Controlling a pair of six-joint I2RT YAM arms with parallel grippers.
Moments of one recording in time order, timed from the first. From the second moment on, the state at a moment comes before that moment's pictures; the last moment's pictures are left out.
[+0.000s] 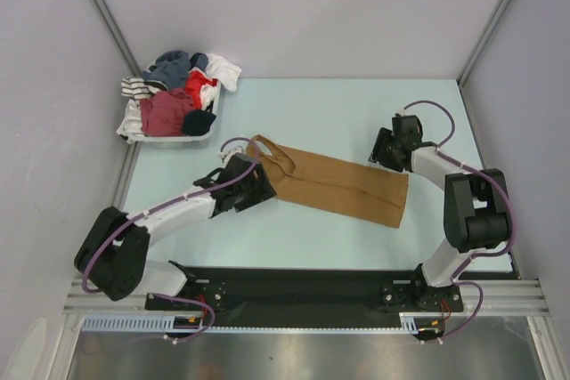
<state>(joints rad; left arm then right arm) -0.59 1.34 0.72 -0.27 -0.11 -0.92 0.14 1.67 0.99 -0.19 -0.02 0.45</state>
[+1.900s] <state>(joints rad) -0.51 2.54 2.26 -0.57 -0.12 -0.77 0.81 1.44 0.73 -0.49 0.26 1.10</state>
